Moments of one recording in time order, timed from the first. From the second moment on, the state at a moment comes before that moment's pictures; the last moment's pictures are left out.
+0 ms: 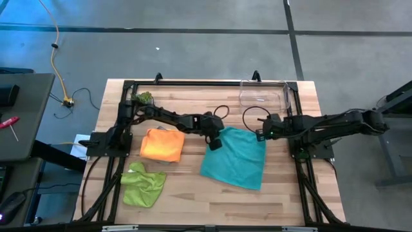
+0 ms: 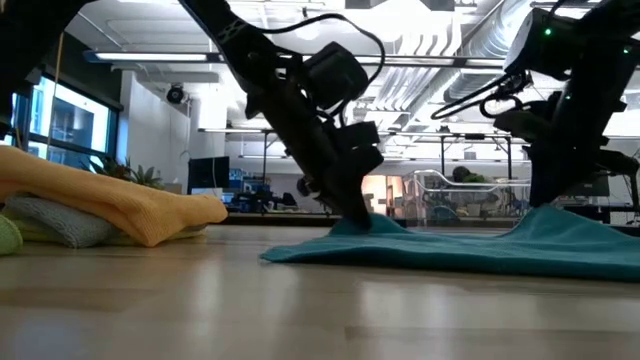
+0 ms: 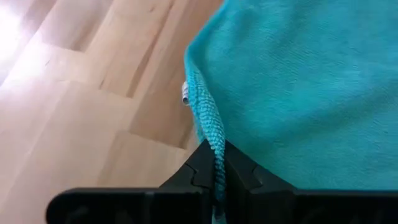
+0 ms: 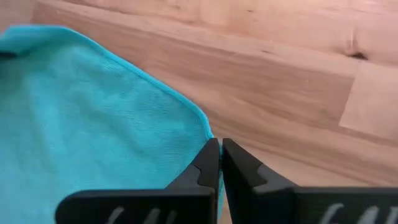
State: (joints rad) left arm 0.22 2.08 1.27 -0.09 -0.14 -0.13; right arm -0.07 0.94 0.45 -0.69 0.22 1.20
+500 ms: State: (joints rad) left arm 0.21 2.08 1.27 -0.07 -0.14 -0.15; right arm -0.07 0.94 0.45 -0.68 0.20 1.20
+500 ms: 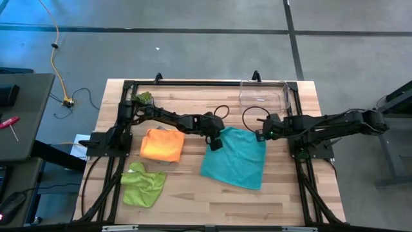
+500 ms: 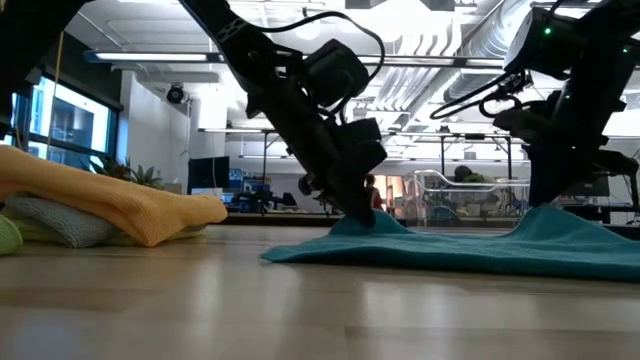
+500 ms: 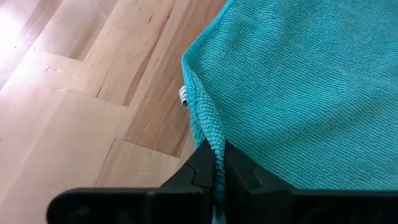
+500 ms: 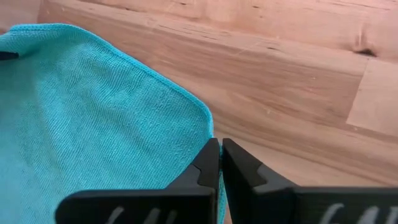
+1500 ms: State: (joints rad) left arm 0.21 2.08 1.27 -0.09 -0.10 -0.15; right arm -0.07 0.94 0.45 -0.63 0.19 1.12
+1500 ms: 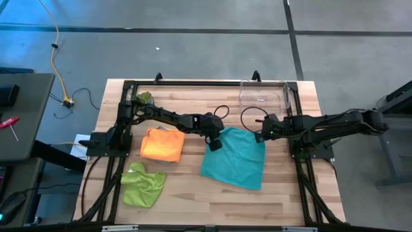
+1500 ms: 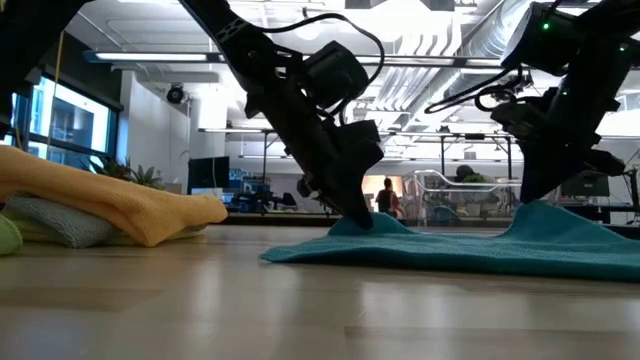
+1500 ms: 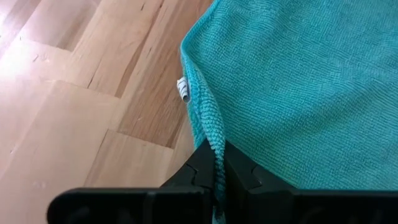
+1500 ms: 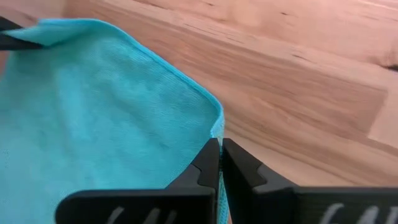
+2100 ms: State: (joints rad) left arm 0.21 2.08 1.27 -0.08 -0.09 -0.18; right arm 0.05 0.94 0.45 -0.62 0.31 1.19
